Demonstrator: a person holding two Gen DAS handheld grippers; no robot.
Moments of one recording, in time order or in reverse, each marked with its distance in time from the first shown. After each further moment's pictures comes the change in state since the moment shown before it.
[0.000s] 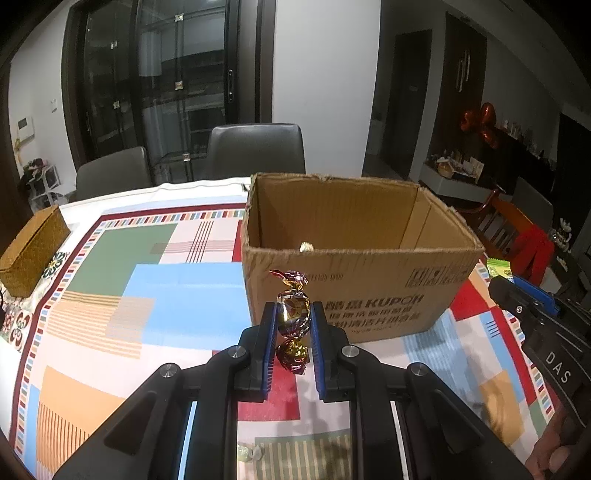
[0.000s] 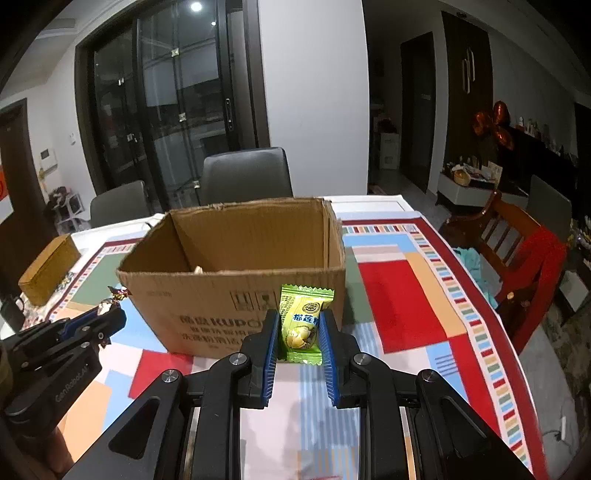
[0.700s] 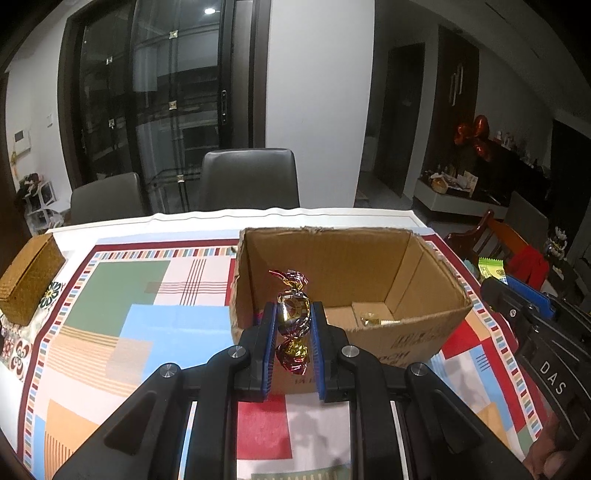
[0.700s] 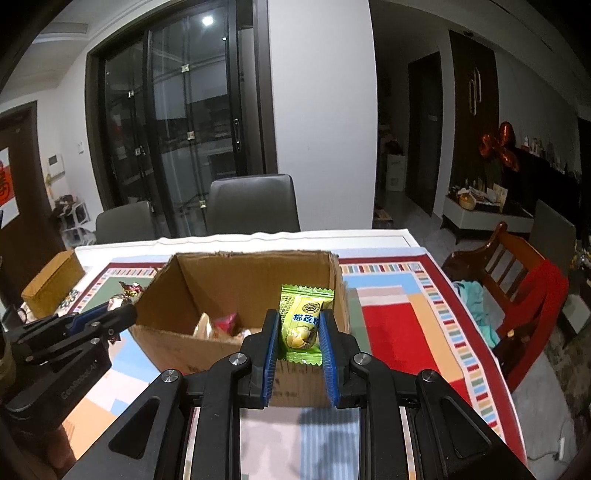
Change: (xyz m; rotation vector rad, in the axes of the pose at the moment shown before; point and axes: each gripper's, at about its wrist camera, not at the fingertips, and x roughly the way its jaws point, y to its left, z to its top) left arm 0.004 -0.005 0.045 0.013 -0.064 -0.020; right arm 0.002 0.001 0.041 -0.034 -0.076 0.017
